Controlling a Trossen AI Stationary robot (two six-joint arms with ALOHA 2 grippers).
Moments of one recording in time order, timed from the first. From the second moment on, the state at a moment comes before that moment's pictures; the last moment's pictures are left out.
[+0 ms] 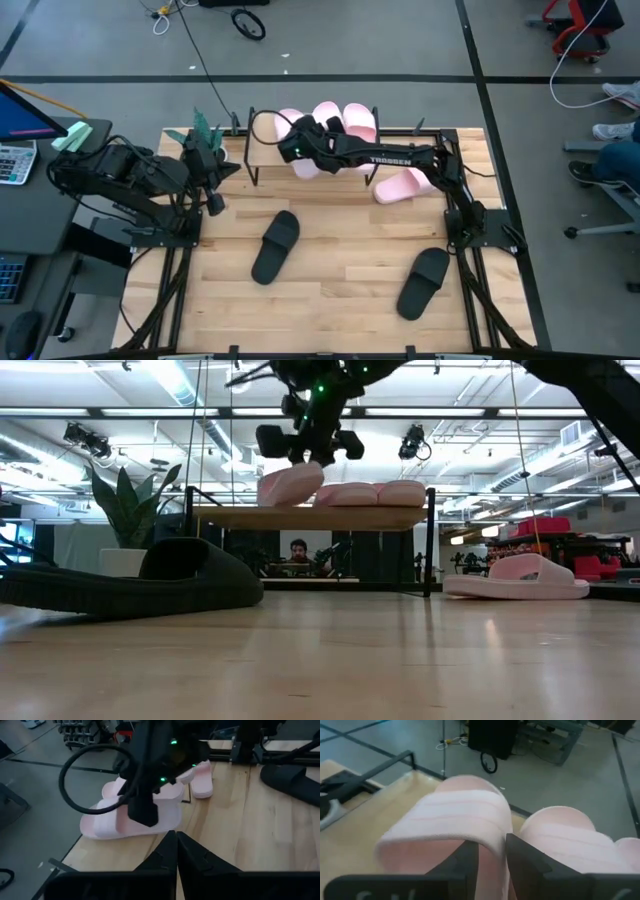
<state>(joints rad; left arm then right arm) -0.27 0.98 1.43 -1.05 -0.69 -0.24 -0.22 2.15 1.99 -0.56 0.81 0.49</state>
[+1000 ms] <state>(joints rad) -0.27 0.98 1.43 -1.08 -0.69 -0.25 -0.32 2.12 1.99 -0.59 0.49 0.51</state>
